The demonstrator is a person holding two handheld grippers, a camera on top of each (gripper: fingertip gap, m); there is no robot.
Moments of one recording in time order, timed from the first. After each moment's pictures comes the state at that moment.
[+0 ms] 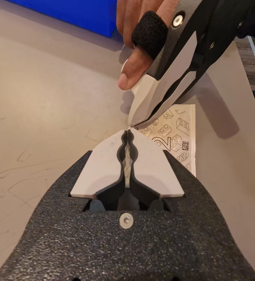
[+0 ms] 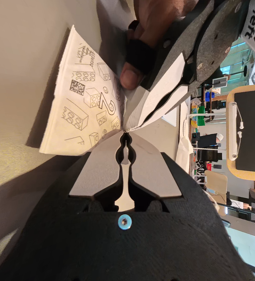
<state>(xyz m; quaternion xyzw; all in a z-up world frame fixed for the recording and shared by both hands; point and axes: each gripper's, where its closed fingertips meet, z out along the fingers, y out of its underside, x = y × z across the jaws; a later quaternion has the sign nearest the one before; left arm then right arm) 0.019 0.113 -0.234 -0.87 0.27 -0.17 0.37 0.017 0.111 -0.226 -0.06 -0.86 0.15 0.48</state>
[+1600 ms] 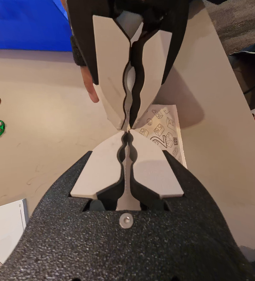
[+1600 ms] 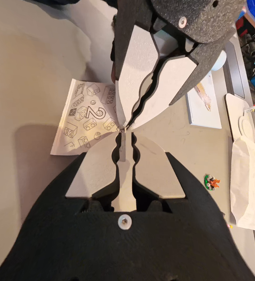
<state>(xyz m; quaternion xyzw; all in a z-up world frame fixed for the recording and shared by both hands) 0.040 0.084 -0.208 -0.85 0.39 -0.10 0.34 0.035 0.083 -0.204 -0.17 -0.89 0.30 0.30</state>
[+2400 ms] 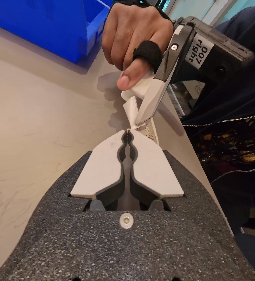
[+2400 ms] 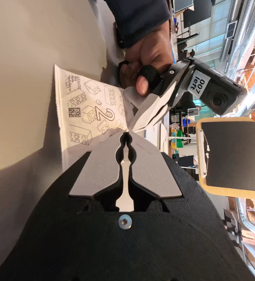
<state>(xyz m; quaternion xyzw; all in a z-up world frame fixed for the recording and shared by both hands) 0.039 0.089 -0.199 -0.81 0.24 -0.37 0.39 0.041 0.081 -0.192 0.02 -0.83 0.19 0.52</state>
